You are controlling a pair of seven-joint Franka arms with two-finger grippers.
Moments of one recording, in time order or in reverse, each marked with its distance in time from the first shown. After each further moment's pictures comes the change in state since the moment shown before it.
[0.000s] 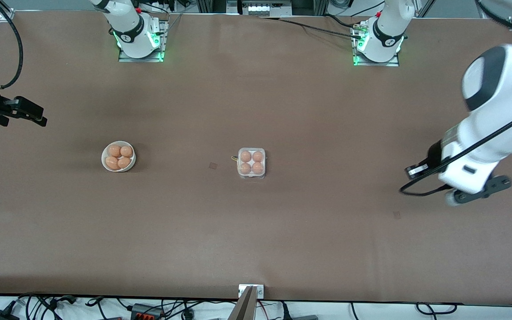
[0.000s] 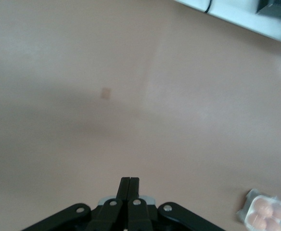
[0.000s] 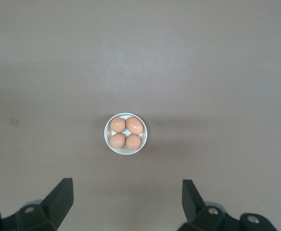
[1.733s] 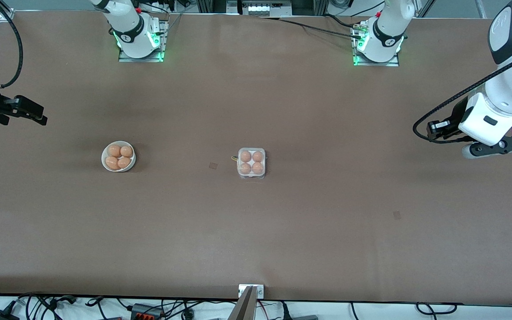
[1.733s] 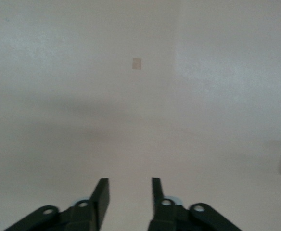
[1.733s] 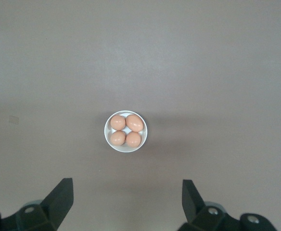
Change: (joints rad) left arm 0.079 -0.250 -0.009 -0.297 0.000 -0.002 0.205; right arm 0.000 -0.002 0.000 0.000 0.000 -0.011 0.000
